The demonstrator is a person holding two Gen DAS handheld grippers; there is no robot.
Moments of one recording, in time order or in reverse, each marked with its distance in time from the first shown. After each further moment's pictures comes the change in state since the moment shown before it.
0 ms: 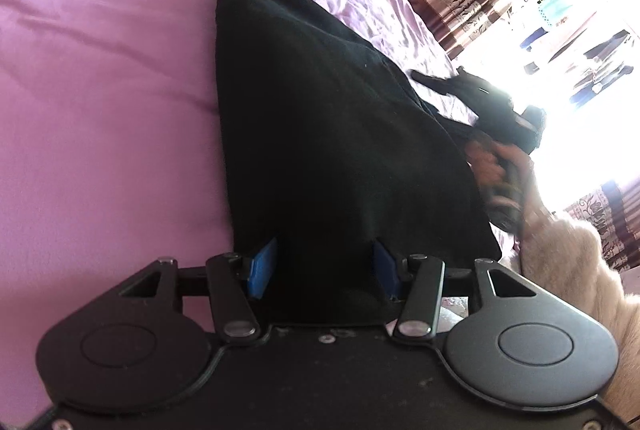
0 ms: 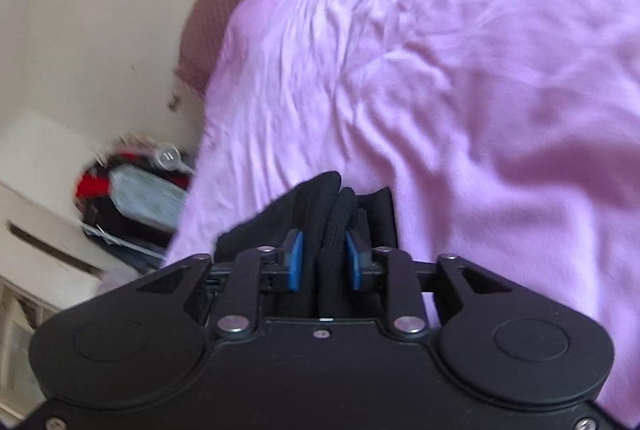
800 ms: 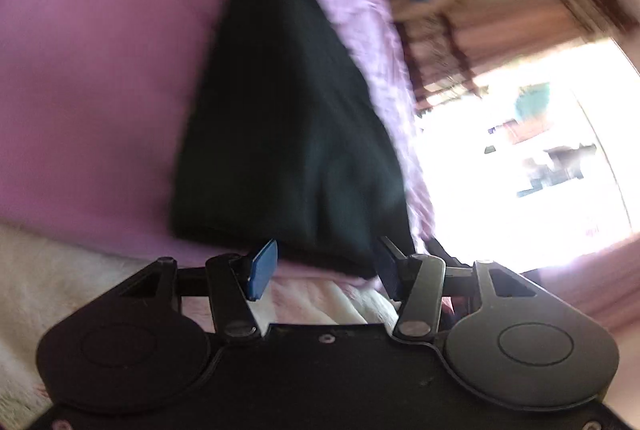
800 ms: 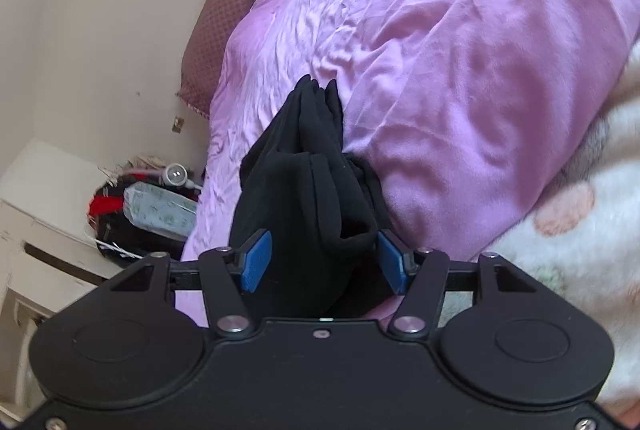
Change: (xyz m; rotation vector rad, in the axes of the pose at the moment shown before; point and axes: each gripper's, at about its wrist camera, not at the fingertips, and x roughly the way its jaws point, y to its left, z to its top) left arm -0.004 0.004 -0.053 -0.376 -0.082 -0.186; right arm -0.164 -0.012 -0.153 0.120 -0.057 -0.005
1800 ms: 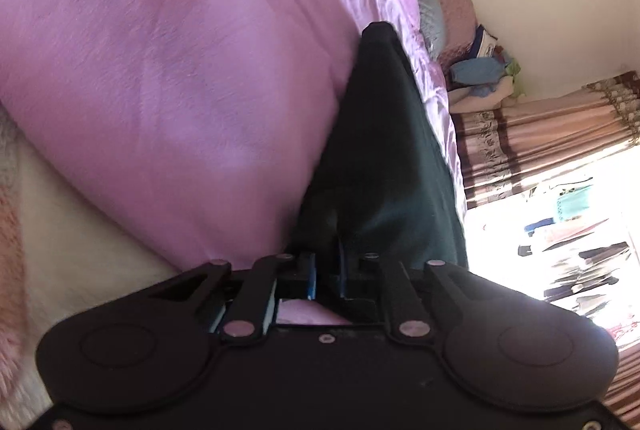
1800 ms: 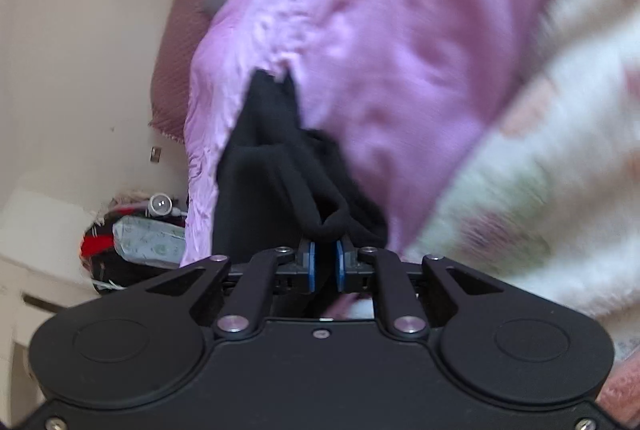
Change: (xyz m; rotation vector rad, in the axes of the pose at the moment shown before) left arm -0.016 0.054 -0.005 -0.143 -0.248 0.080; right arm 0.010 -0.030 -0.032 0.175 -0.032 -0.069
